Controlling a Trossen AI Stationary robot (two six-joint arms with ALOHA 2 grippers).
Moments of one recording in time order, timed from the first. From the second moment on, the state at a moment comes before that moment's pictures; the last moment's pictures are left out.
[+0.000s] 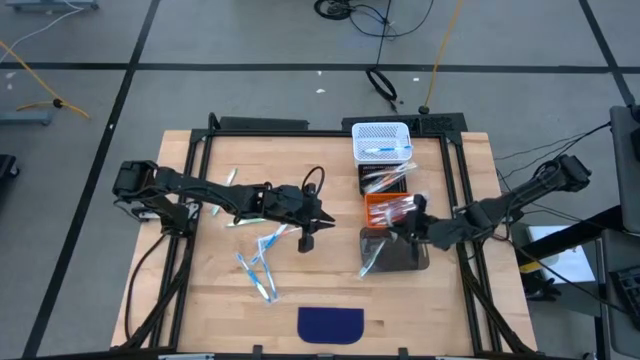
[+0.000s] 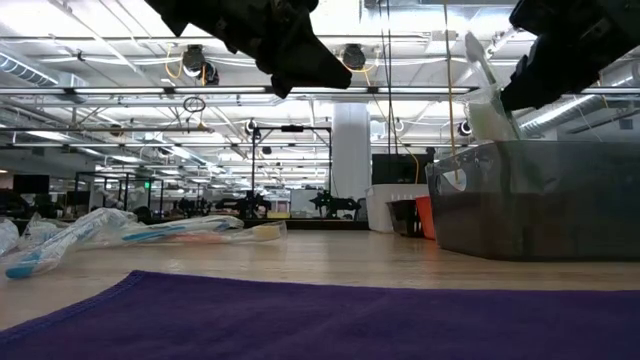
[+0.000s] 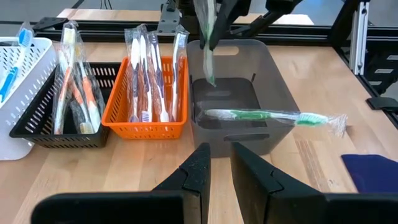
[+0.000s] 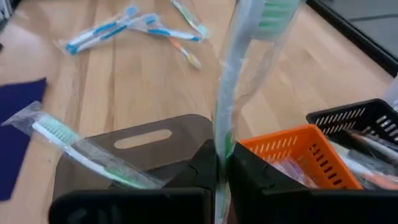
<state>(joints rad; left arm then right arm) -0.05 1.58 1.02 0.10 0.02 -0.03 0.44 0.86 0.50 -0.28 0.55 0.40</state>
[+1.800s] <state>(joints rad) -0.05 1.58 1.02 0.02 0.02 -0.06 0.44 1.00 0.49 -0.22 0.44 0.37</state>
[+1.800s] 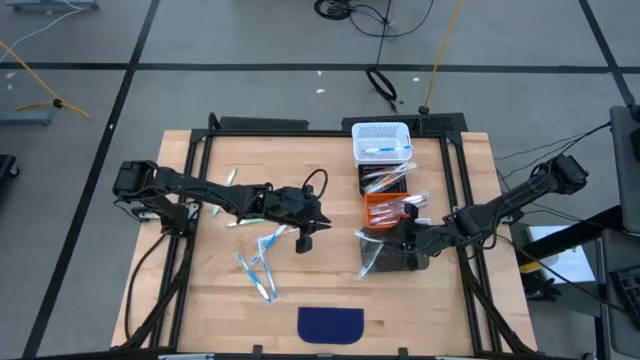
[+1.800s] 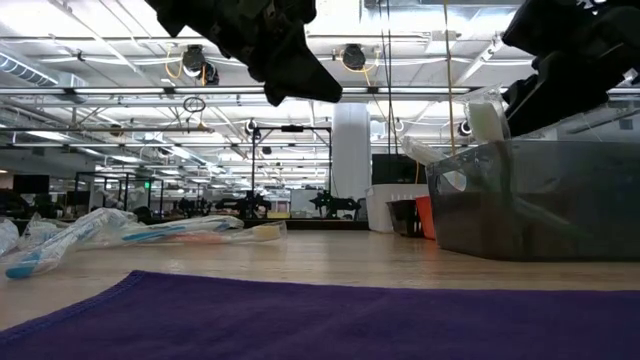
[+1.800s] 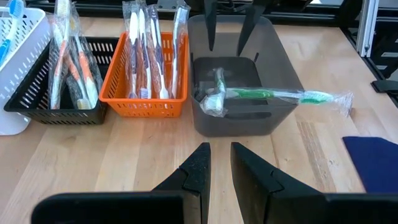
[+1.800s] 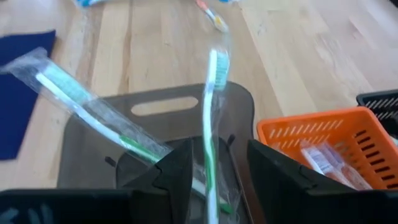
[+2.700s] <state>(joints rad) 0.22 1.42 1.01 -0.81 -0.34 -0.39 0.44 1.09 0.49 0.15 0.36 0.22</state>
